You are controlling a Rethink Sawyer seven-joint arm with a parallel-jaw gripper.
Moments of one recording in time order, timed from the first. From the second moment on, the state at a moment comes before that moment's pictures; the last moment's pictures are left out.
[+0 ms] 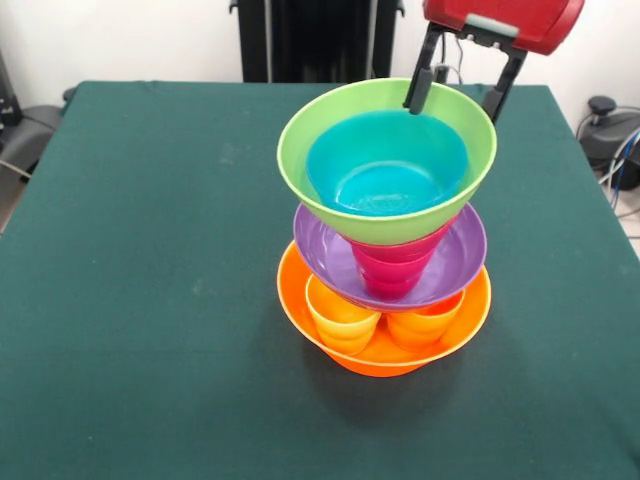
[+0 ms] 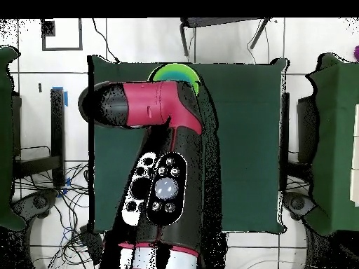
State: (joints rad) arm 0.07 -0.63 -0.19 1.24 -0.09 0.80 2.03
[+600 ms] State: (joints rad) arm 0.06 -0.63 -0.15 1.24 -0.08 0.80 2.03
